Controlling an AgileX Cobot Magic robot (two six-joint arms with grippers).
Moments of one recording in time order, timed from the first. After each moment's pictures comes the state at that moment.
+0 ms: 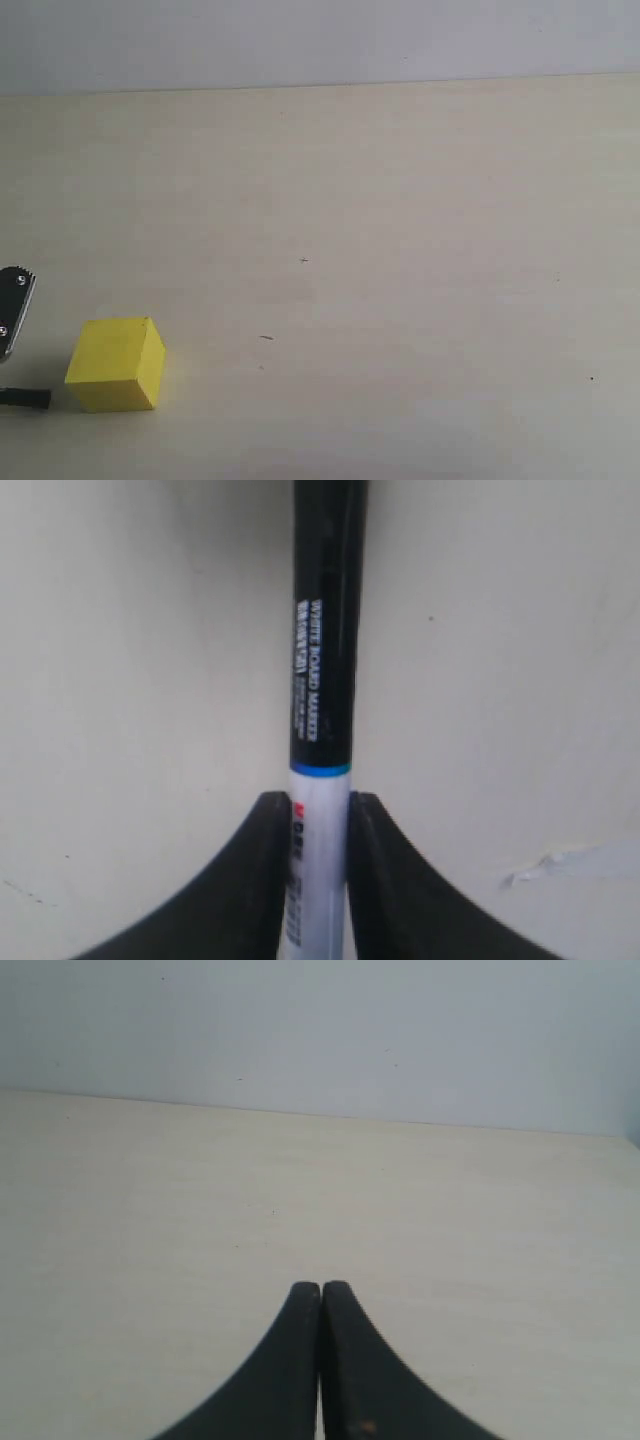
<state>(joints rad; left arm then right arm) -0.20 1.51 -0.58 0.31 0.80 1.12 0.23 0.01 0.00 -0.12 0.31 0.06</state>
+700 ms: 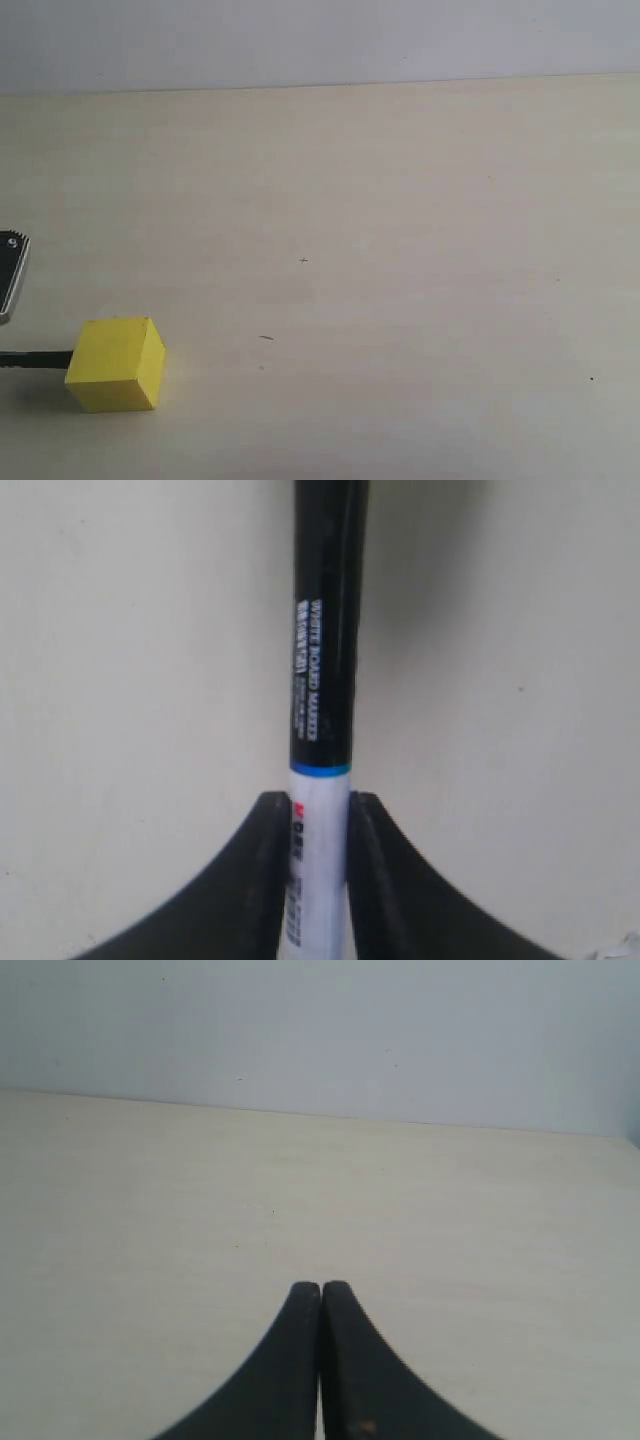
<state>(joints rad) -0.08 1.51 -0.63 0.09 0.70 1.39 0.23 0.01 0.00 -0.12 0.31 0.06</state>
